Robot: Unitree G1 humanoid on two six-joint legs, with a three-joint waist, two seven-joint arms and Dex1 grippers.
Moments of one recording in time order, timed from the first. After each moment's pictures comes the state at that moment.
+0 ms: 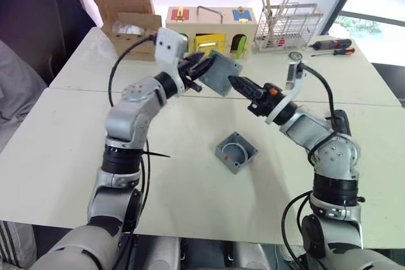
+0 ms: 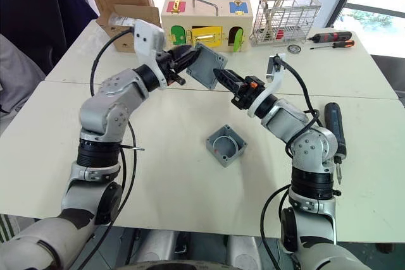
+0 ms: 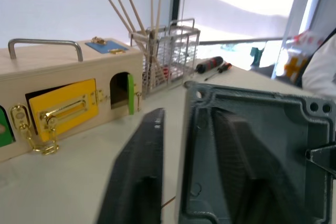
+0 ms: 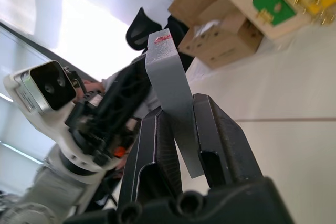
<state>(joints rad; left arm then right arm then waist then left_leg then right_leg) -0.82 0.19 0.10 -0.01 -0.42 0.63 -0.48 -0.54 -0.30 -0.20 -0.25 0.91 0.81 0.31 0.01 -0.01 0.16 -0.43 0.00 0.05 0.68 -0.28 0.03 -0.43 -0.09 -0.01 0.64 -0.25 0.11</state>
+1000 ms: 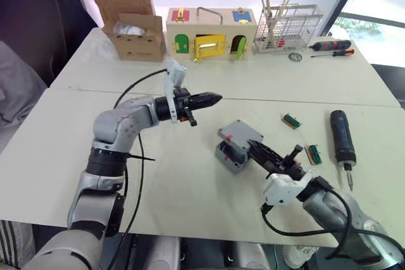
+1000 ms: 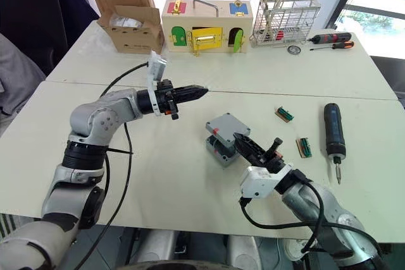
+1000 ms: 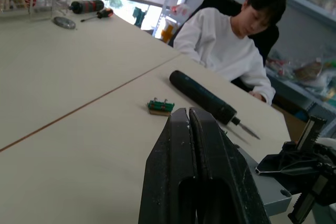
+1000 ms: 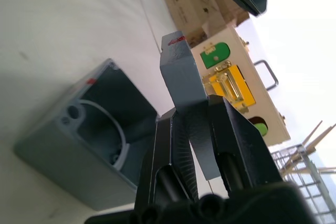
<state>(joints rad) -0.76 0.33 -0.04 0.09 -0.63 0.79 -0.87 0.17 -0.72 0.12 -0.42 -0.74 -0.39 0.10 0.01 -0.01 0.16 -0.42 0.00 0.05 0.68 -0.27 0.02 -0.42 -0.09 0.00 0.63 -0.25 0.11</state>
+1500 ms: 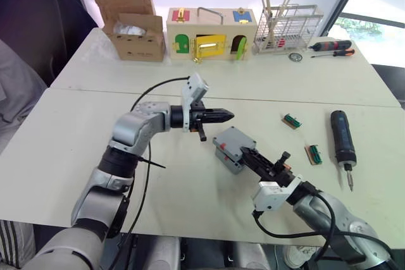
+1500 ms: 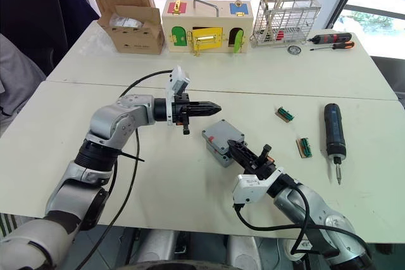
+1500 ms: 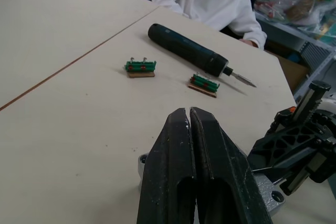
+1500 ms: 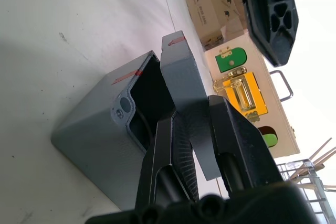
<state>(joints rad) -0.78 0.31 -0.20 0.14 -0.49 0.69 -0.98 0.16 -0.67 0.15 -0.36 -0.88 -0.41 0.05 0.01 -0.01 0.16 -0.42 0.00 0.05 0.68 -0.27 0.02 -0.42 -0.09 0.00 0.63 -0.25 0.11</state>
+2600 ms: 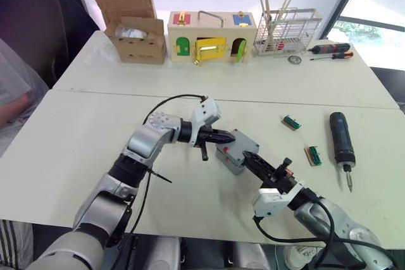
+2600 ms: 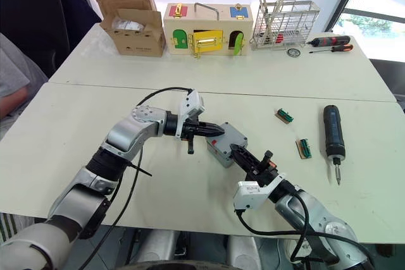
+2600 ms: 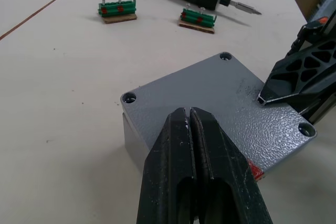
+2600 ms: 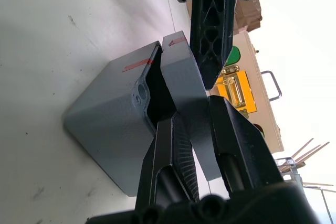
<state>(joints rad) -0.73 0.30 -0.36 0.19 -0.26 0.50 -1.07 0.22 -0.67 0.16 -0.36 -1.00 -0.40 -0.01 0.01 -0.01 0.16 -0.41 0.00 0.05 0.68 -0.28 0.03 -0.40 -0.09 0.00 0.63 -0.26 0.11</state>
